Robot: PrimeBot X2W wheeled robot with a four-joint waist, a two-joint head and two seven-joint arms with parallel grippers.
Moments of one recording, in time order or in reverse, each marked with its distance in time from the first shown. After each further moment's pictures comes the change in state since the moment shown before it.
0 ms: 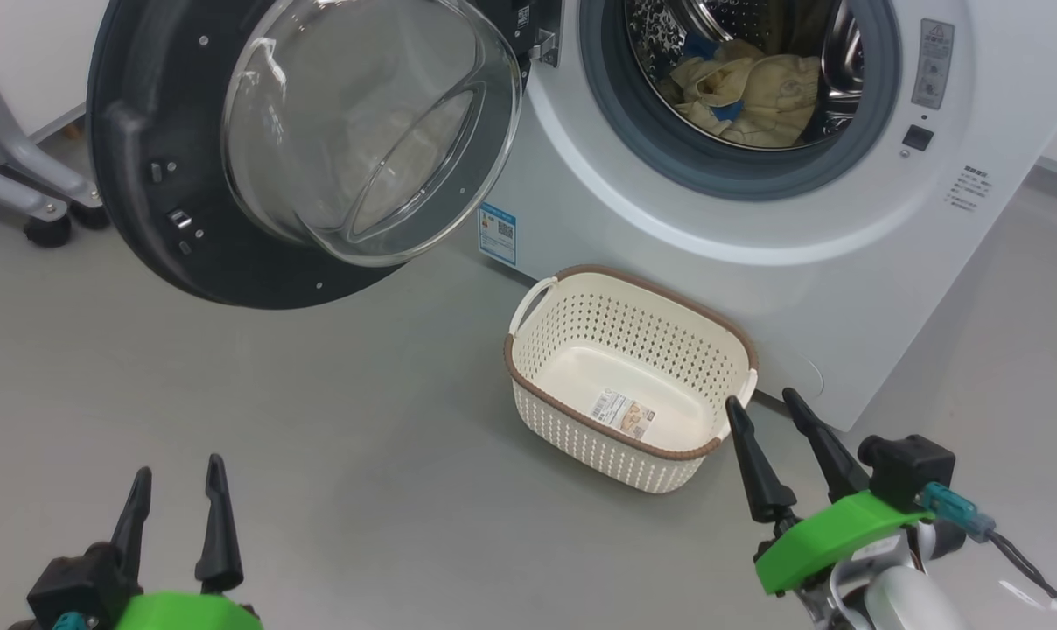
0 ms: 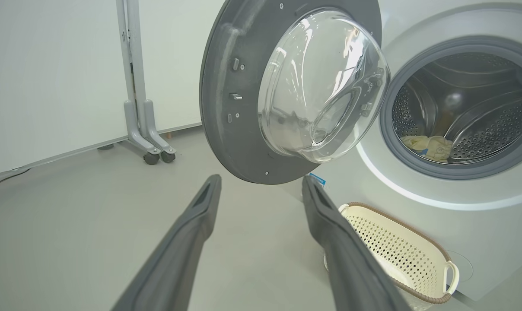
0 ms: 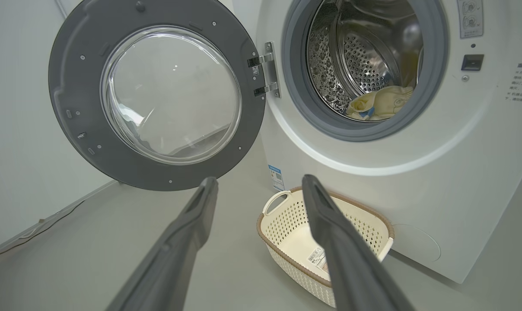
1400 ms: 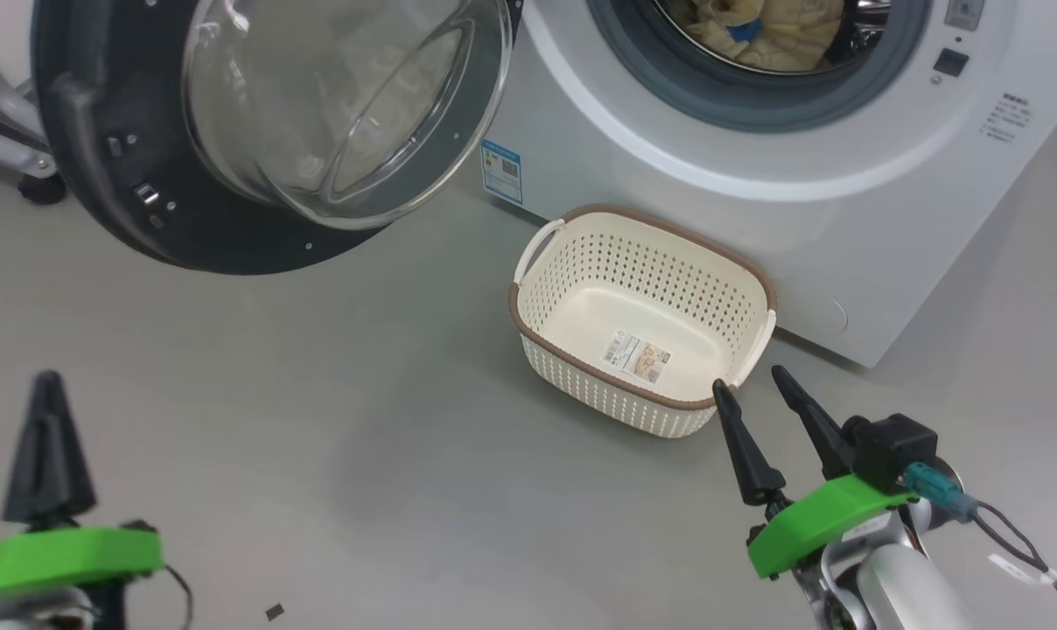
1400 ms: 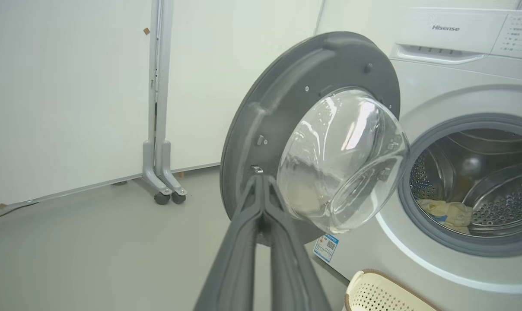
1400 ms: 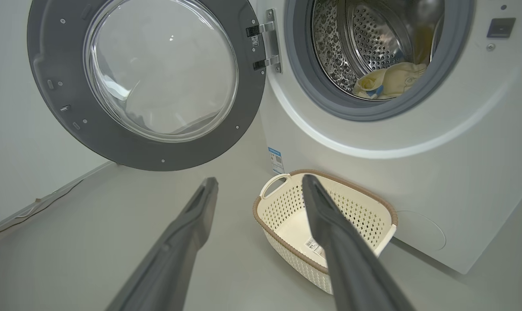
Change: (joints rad) left arm -0.064 0.029 0.100 -0.090 -0.116 -0.014 -0.043; right arm -0.034 -0.002 0.015 0.001 -0.082 0.000 0.000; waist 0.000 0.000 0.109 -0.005
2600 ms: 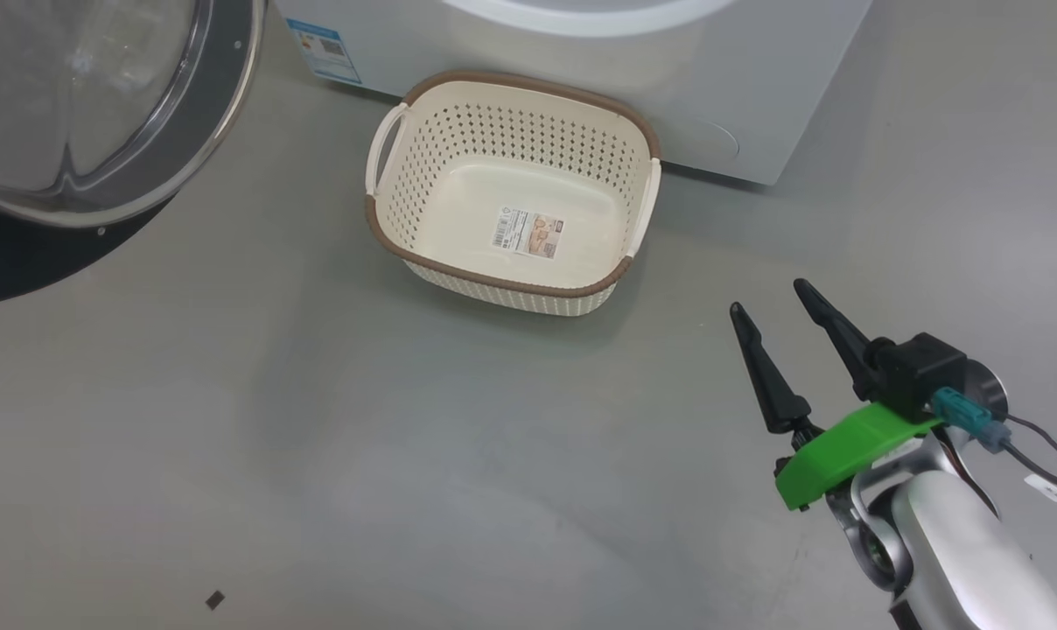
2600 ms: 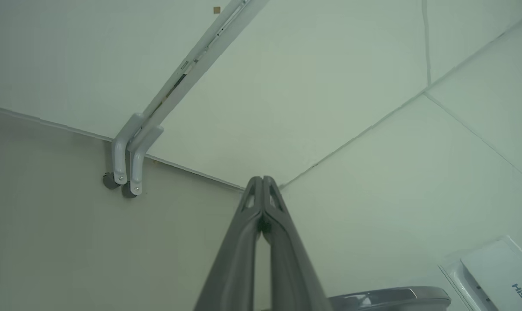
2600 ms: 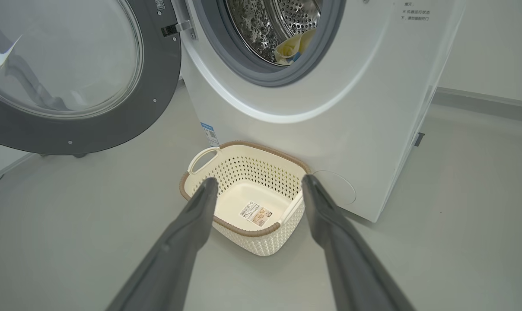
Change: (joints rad) left arm -0.968 0.489 0.407 0.810 -0.619 -0.026 0.340; right arm -0.116 -0.101 0.028 -0.092 -0.045 0.000 0.063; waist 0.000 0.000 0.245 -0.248
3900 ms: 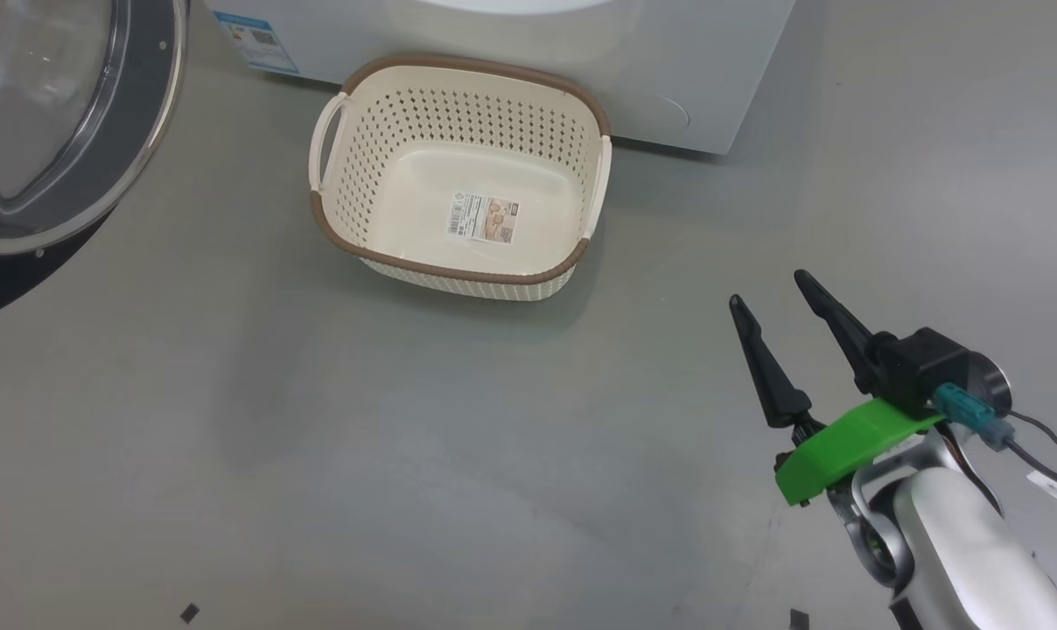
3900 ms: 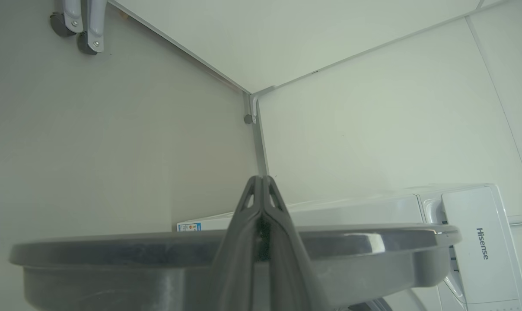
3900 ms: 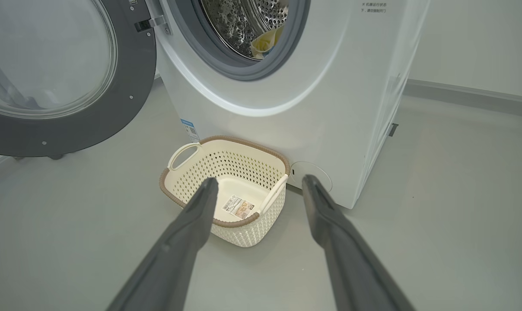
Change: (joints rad) left arm -0.124 0.006 0.017 0.241 -0.186 -0.028 0.332; right arm 0.005 0.007 -0.017 -0.040 -0.026 0.000 0.017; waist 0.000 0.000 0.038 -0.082
